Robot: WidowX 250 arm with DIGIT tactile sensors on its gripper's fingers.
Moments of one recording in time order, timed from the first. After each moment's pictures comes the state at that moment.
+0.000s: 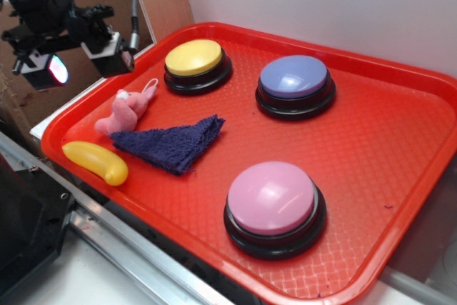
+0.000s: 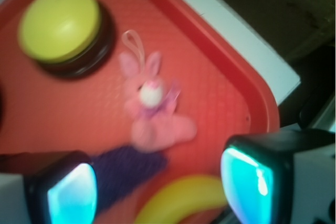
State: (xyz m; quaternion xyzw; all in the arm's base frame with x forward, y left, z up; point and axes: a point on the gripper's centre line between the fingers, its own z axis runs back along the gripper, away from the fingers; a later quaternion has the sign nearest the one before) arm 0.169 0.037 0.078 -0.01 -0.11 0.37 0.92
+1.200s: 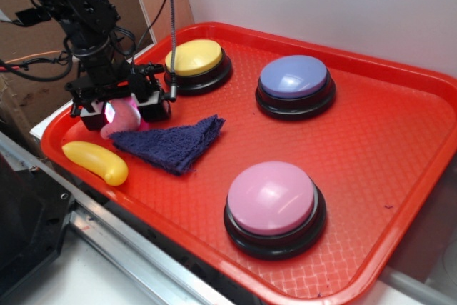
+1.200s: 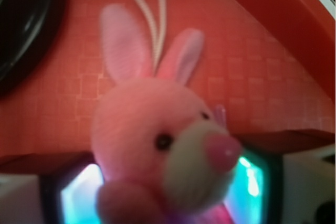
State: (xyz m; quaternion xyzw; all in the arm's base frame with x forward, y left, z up) arm 0.199 0.048 0.005 -0.02 -0.08 0.39 0.92
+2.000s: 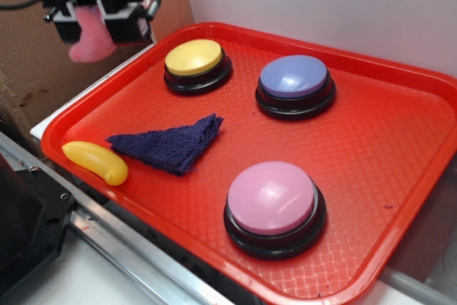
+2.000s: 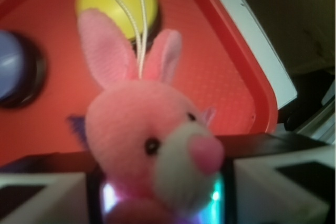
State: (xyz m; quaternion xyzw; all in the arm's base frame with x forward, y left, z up) arm 0.192 -0.008 0.140 -0.02 -0.03 0.26 0.97
